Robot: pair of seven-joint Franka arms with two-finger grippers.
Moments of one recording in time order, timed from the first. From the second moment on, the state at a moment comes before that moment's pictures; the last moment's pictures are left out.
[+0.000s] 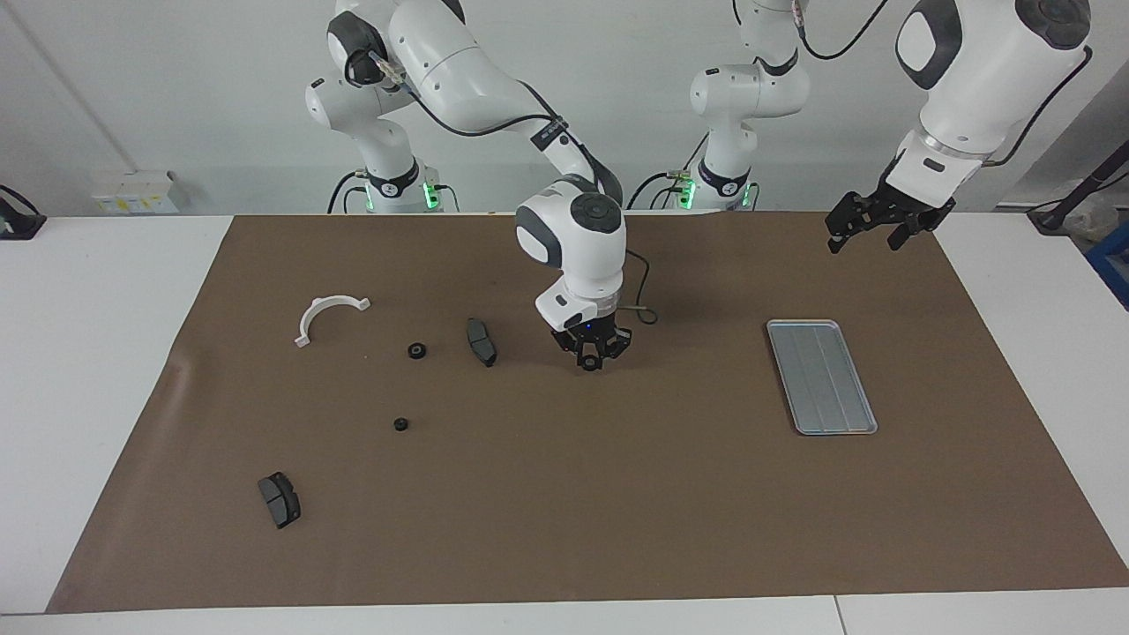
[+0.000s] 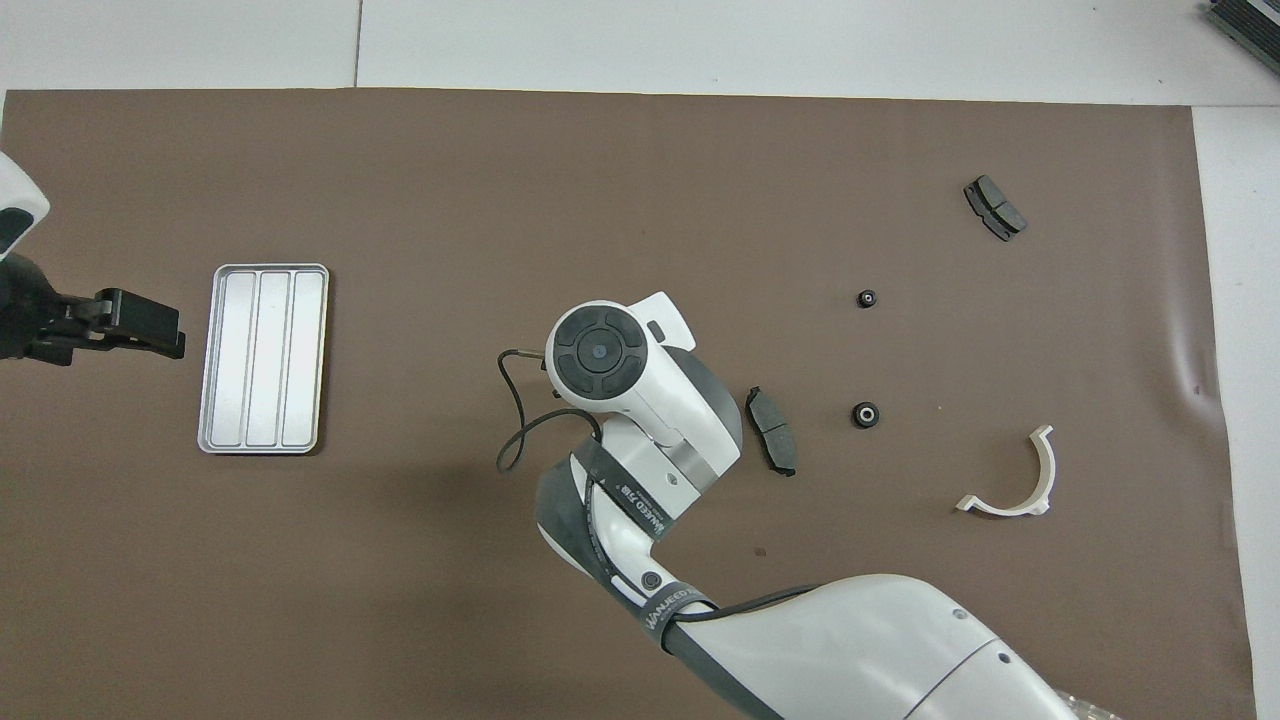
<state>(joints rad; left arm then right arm) -0.03 -0.03 -0.02 -1.66 -0.02 1.58 -0.04 0.60 0.57 0.09 -1.59 -0.11 2.24 0.98</state>
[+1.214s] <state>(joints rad) -0.26 -0.02 -0.05 -1.78 -0.03 1.84 -0.44 0.43 0.37 0.07 -1.81 -0.12 2.25 0.83</state>
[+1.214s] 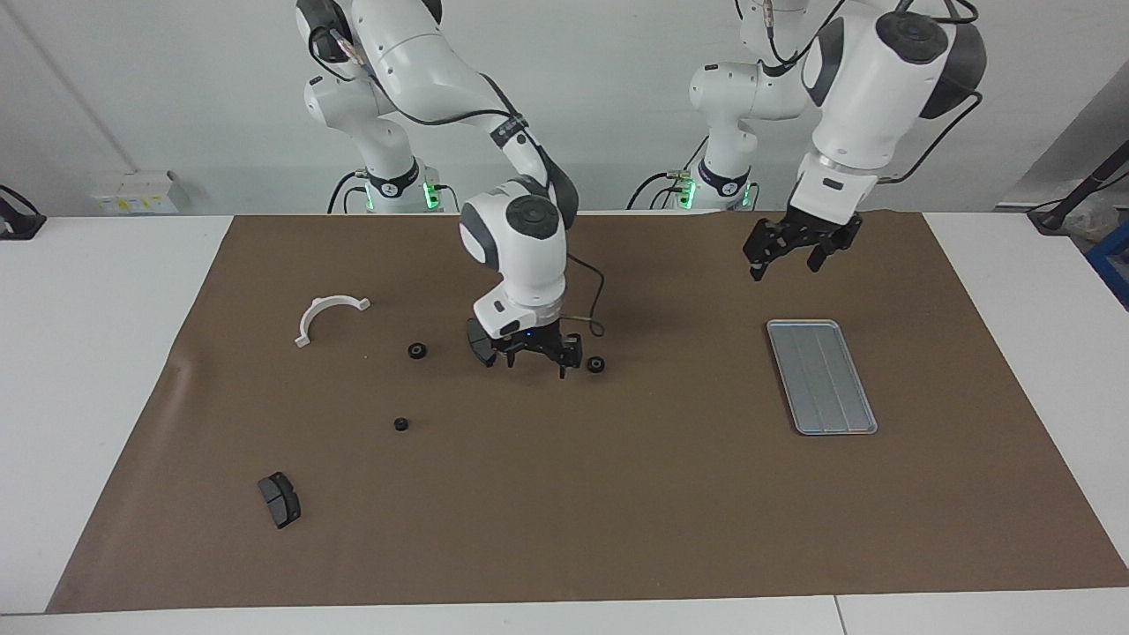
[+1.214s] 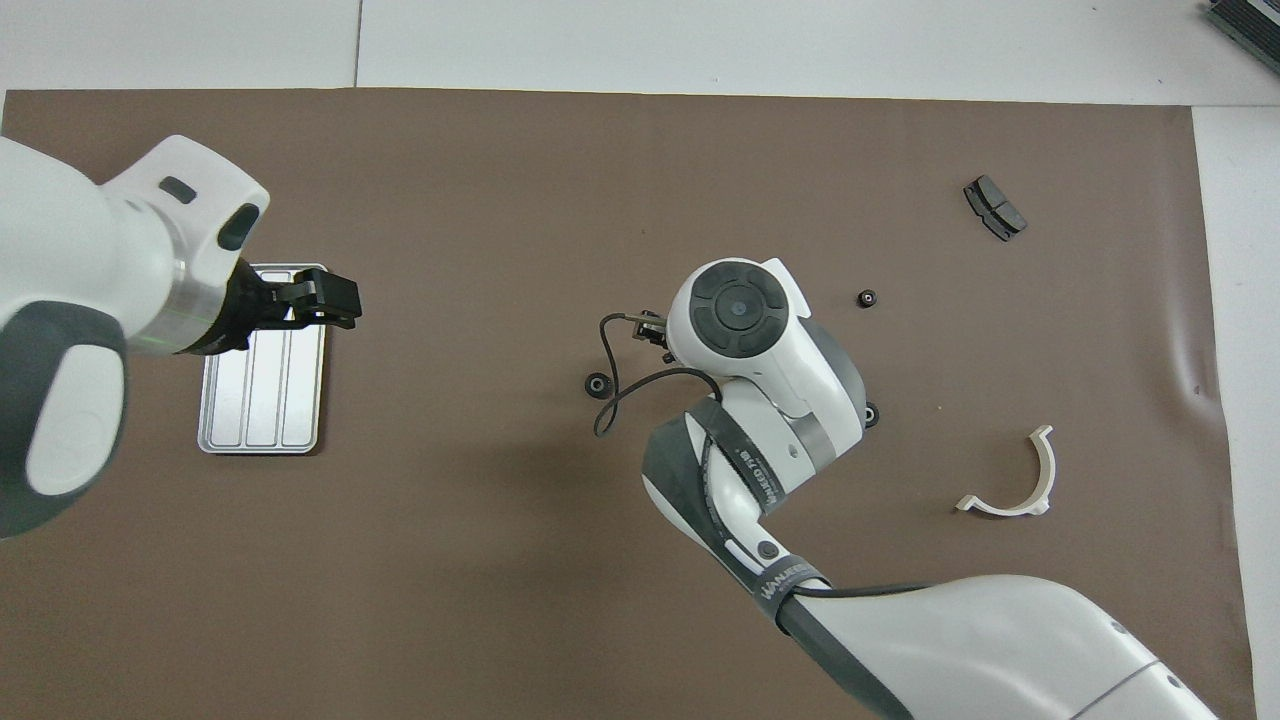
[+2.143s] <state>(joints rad) -0.59 0.36 -0.05 -1.86 -0.03 2.33 -0.65 0.21 0.15 0.07 -2.20 -0.11 2.38 0.44</state>
